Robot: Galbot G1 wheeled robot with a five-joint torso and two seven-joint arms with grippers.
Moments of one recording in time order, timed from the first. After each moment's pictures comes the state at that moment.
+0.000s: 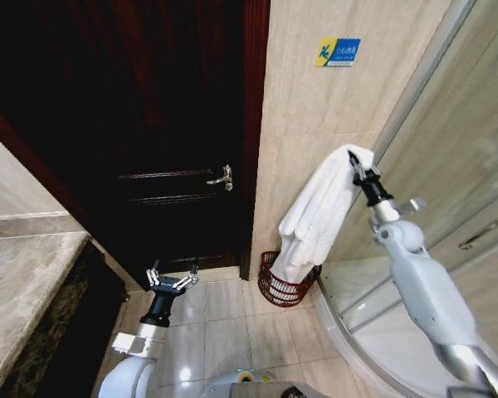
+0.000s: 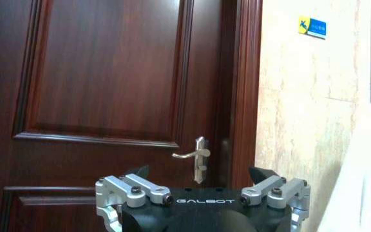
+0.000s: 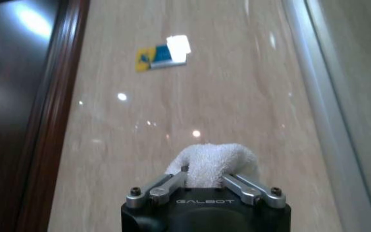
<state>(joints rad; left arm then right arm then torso) 1.74 -1.45 -0.61 -2.20 -0.25 -0.26 0.22 -0.87 0.93 0.62 1.53 0.83 0.27 -0.40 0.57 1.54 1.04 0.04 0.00</state>
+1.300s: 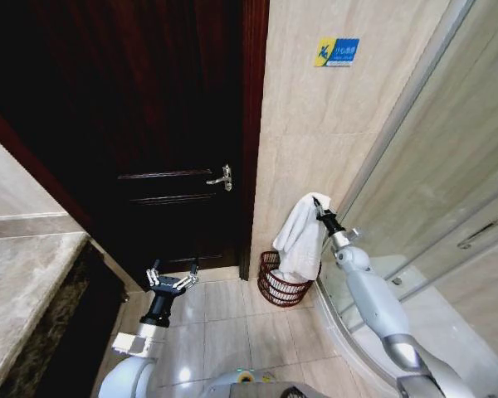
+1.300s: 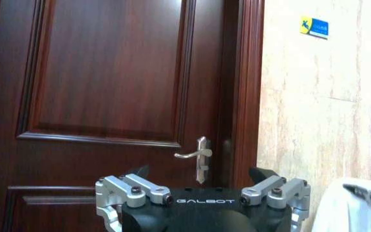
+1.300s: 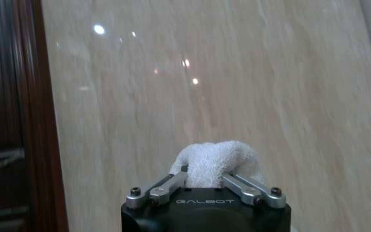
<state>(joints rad) 1.74 -1.45 -0.61 -2.20 -0.25 -0.26 0.22 -0.79 1.15 0.44 1.15 0.68 0.32 -0.43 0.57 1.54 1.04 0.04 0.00</state>
